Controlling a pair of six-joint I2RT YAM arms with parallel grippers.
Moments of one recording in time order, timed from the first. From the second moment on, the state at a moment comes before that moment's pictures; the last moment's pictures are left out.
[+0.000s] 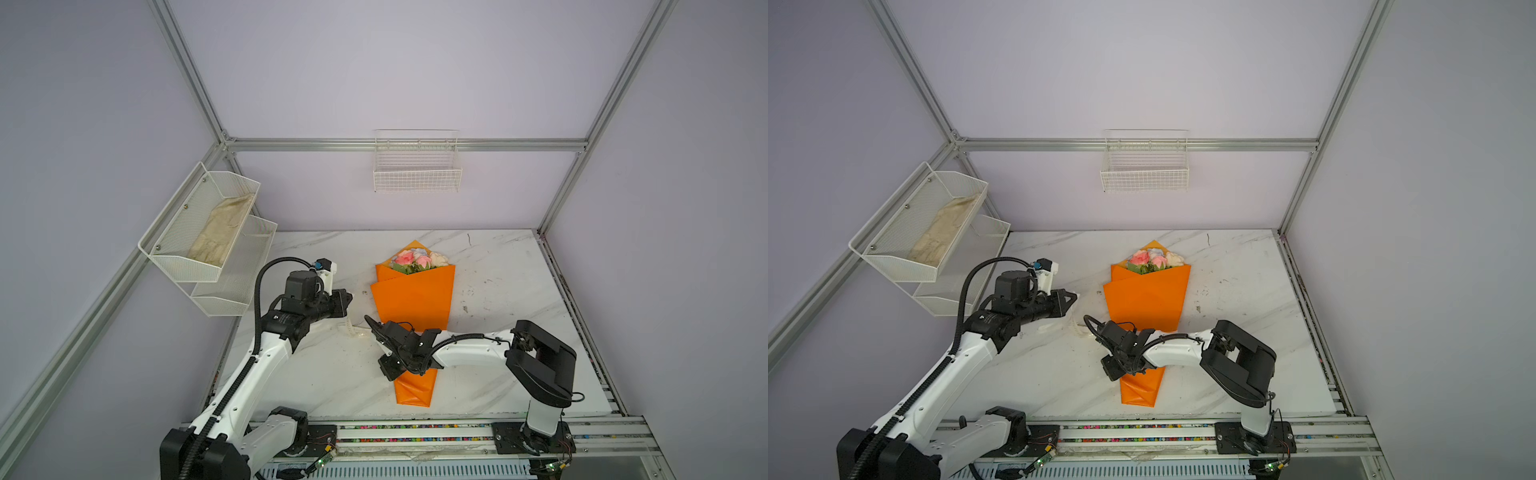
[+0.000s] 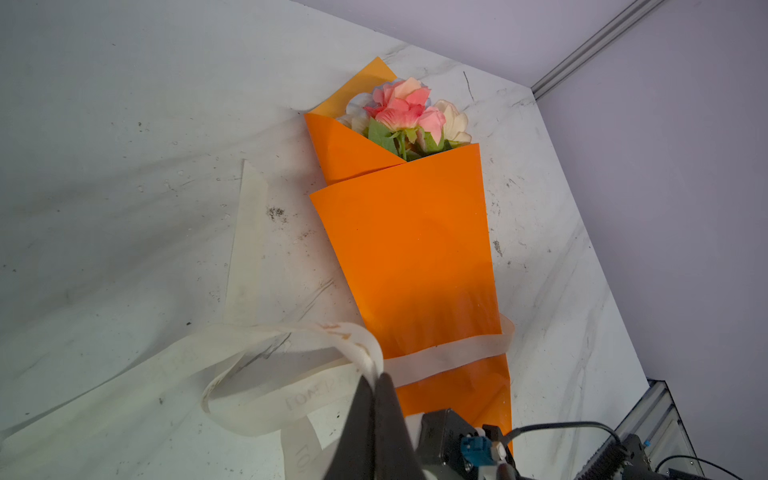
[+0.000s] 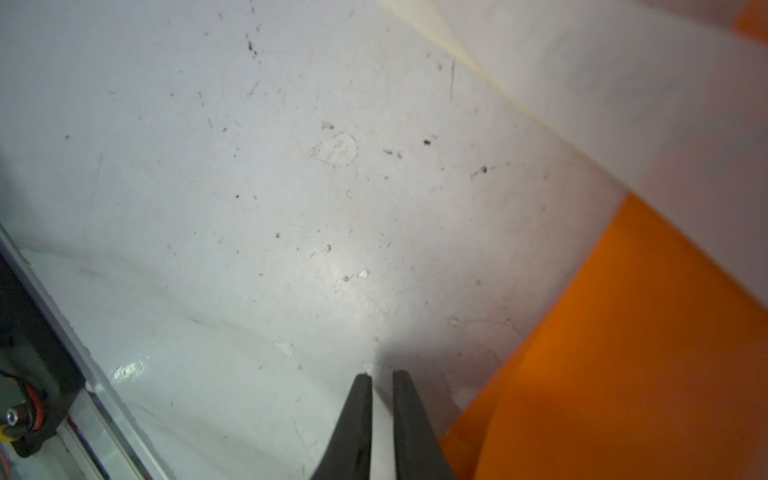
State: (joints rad) left arm -0.22 1.07 0.87 -0.44 0.35 -0.36; right arm 1.12 1.82 1.09 -0.31 -0.11 0.47
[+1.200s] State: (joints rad) left arm -0.25 1.09 0.87 -0.41 0.49 -0.29; right arm 0.89 1.92 1.05 0.70 -0.27 0.07
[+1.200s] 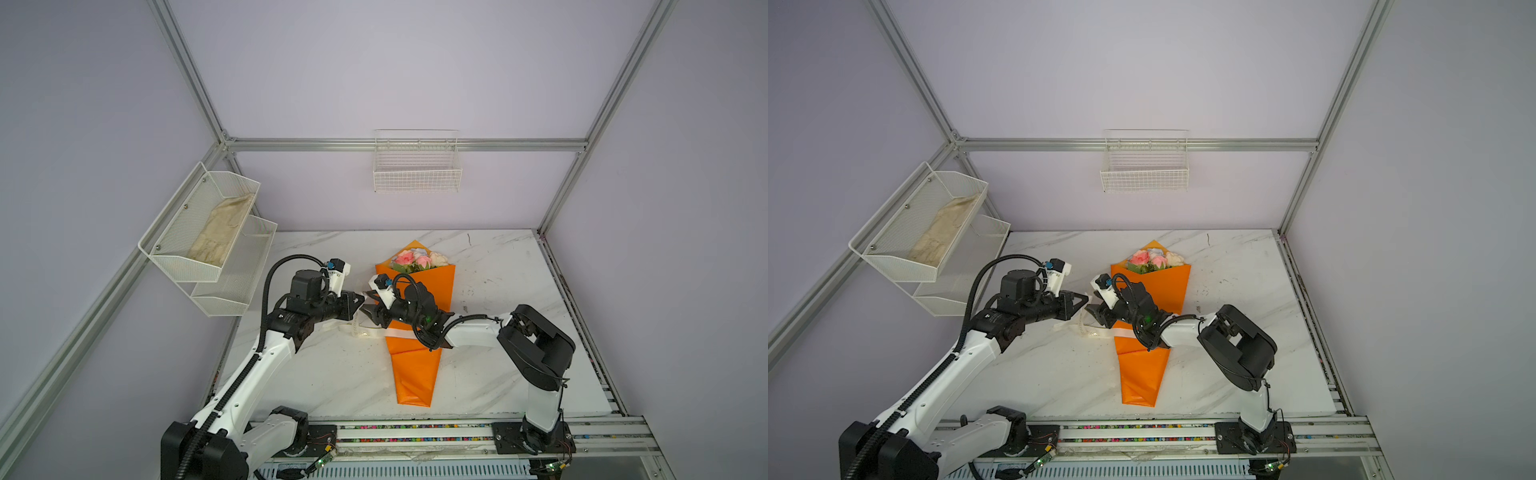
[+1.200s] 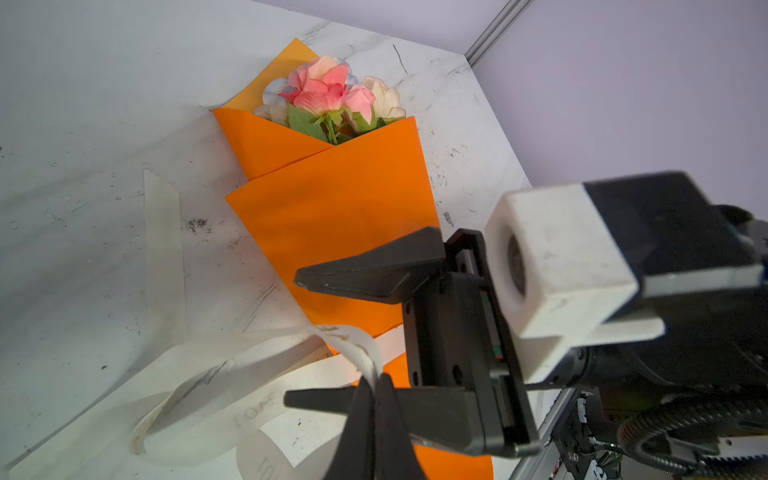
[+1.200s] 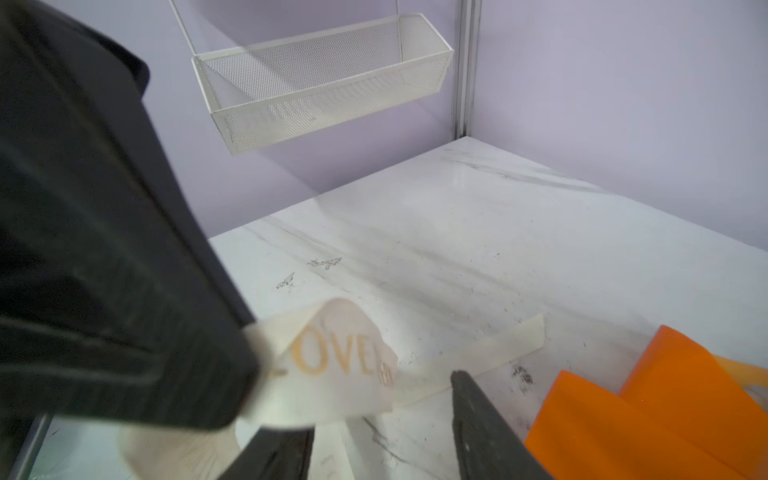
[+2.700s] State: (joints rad) left arm -0.70 1.45 0.90 -0.37 0.30 0.27; right arm 0.63 1.57 1.21 -0.42 0.40 0.33
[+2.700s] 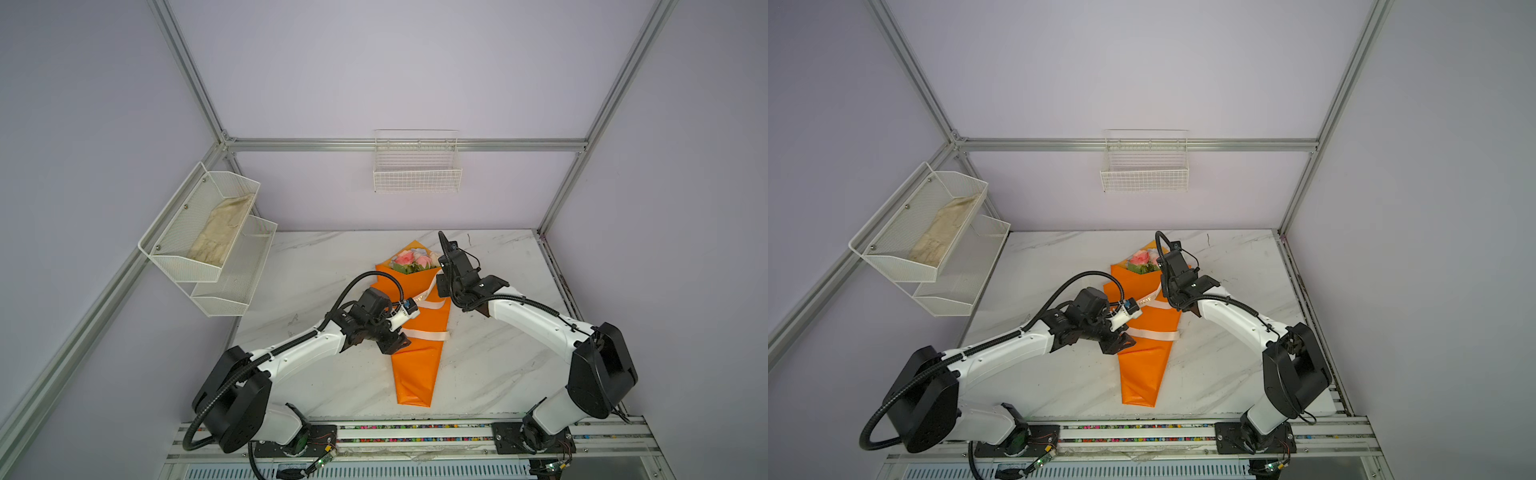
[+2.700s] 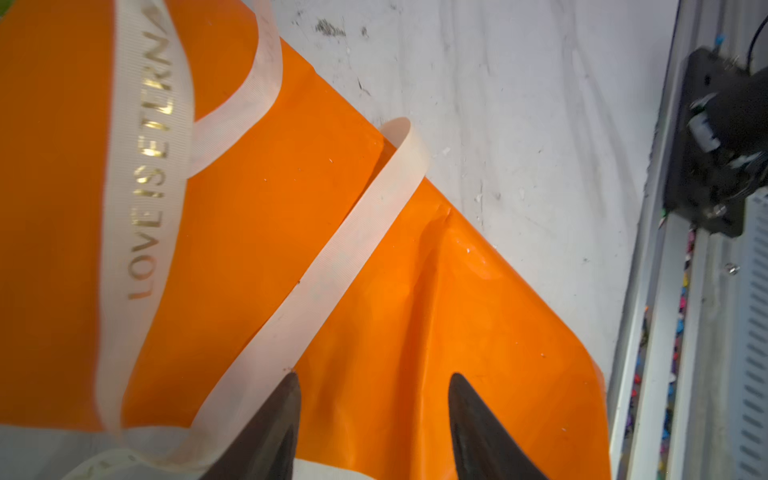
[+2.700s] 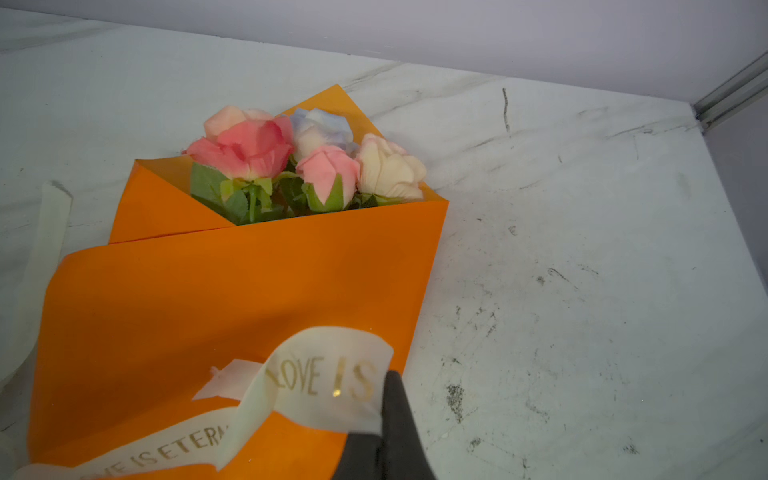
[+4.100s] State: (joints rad) left arm -0.71 1.64 1.04 -0.43 0.08 0.42; right arm 0.60 1.57 1.14 -0.39 0.25 0.37
